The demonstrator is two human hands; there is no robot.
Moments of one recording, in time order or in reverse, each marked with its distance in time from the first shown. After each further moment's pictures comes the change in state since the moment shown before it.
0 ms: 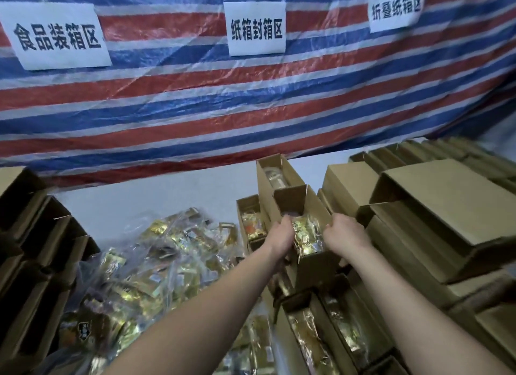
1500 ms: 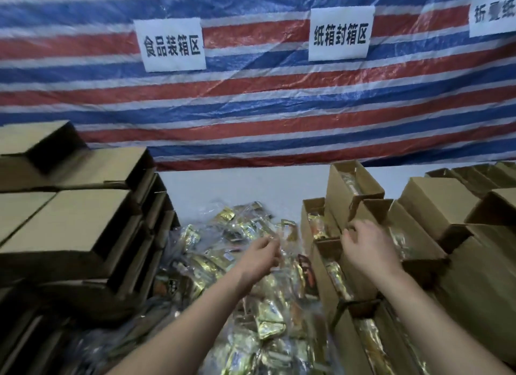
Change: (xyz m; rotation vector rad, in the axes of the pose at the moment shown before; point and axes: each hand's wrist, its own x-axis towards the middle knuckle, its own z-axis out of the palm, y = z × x) left_hand -0.107 -0.064 -0.171 0.076 0.183 0.142; right_hand -0.039 -0.065 0.059 0.075 0.169 -0.446
